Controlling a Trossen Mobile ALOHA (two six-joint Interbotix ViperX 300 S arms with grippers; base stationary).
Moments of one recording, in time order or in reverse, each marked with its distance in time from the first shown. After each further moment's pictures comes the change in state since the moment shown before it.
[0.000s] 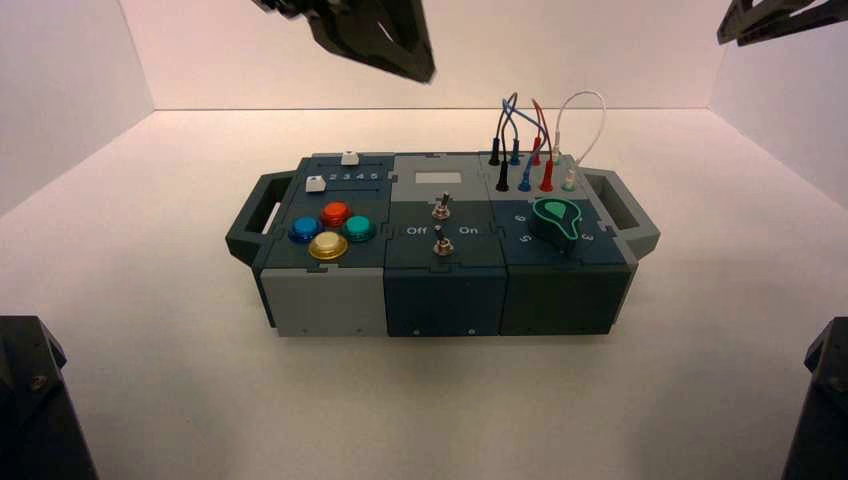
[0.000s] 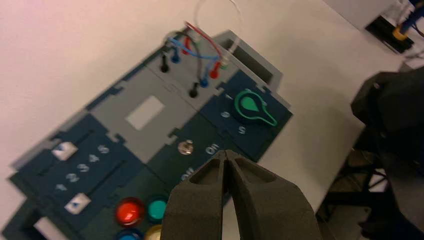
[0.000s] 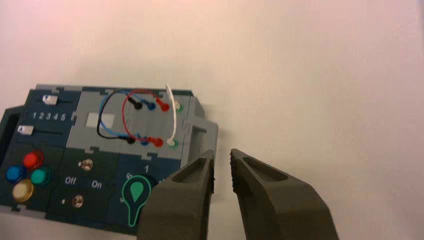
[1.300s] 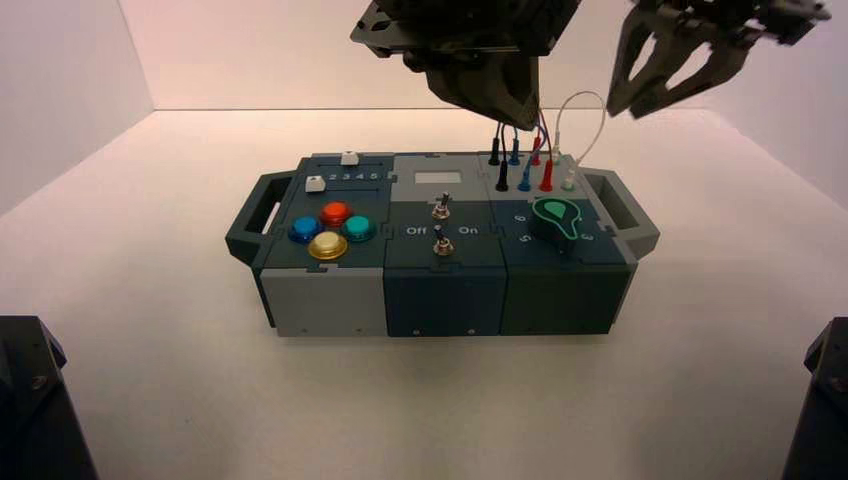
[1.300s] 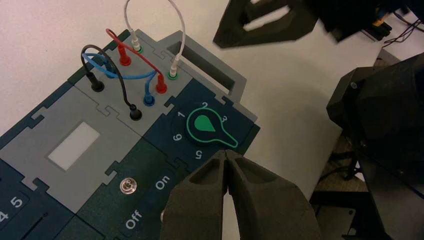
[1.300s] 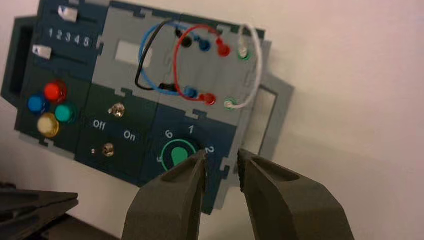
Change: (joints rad) left arm -0.132 0.256 -0.126 -0.037 -0.118 -0.003; right arm 0.236 0.364 -0.100 0.061 0.031 -0.005
